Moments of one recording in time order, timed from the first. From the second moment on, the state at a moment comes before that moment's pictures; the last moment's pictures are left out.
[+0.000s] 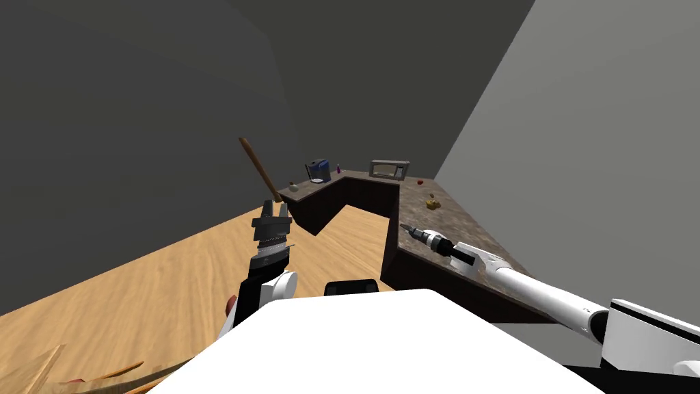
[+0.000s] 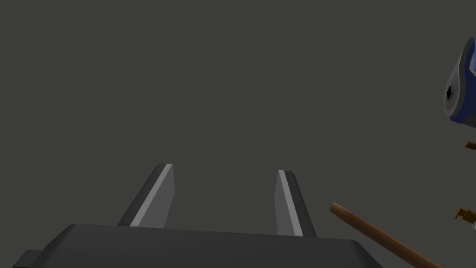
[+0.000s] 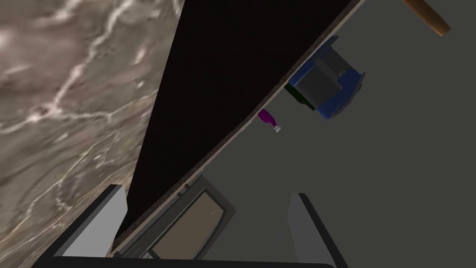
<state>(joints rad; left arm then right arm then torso) 0.54 -0.02 -0.05 -2.33 0.03 -0.46 0.07 -0.02 -1.11 0.57 -1.15 -0.06 -0.62 -0.27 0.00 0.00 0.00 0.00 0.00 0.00</state>
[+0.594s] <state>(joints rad) 0.54 -0.02 -0.05 -2.33 0.03 -0.46 0.07 0.01 -1.28 0.63 -1.13 0.08 -0.68 -0.13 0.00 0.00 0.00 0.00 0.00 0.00</state>
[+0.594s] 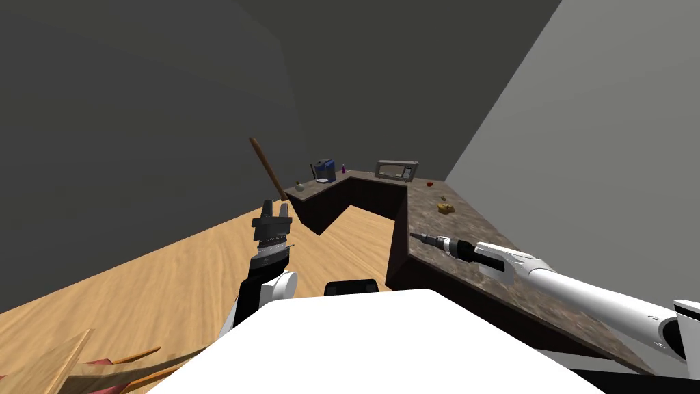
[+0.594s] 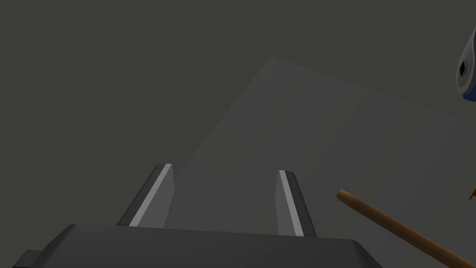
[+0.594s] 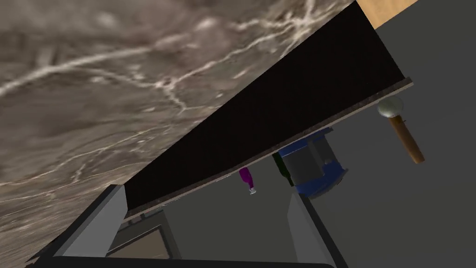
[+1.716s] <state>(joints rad) 0.54 -0.02 -0.05 -2.33 0.03 -0.46 0.07 0.07 -1.59 0.79 -1.04 0.38 -0.79 0.13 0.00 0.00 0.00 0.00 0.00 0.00</state>
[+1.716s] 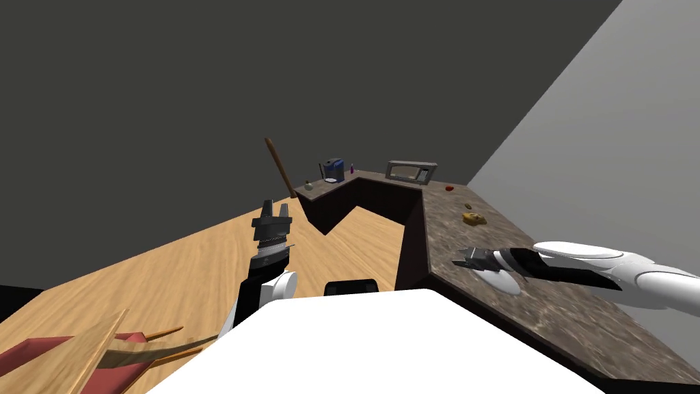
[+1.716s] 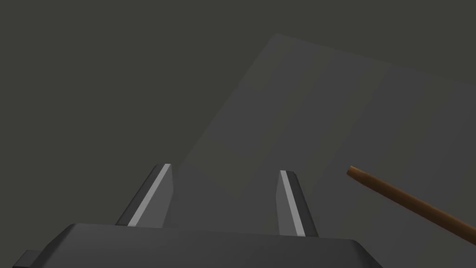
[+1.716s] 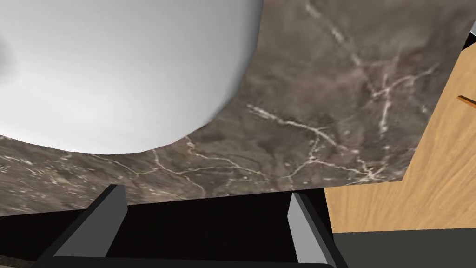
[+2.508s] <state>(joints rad) 0.54 -0.02 -0.05 -2.33 0.03 -0.46 0.07 0.11 -1.75 0.90 -0.96 0.57 -0.86 0.29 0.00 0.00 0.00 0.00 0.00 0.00</state>
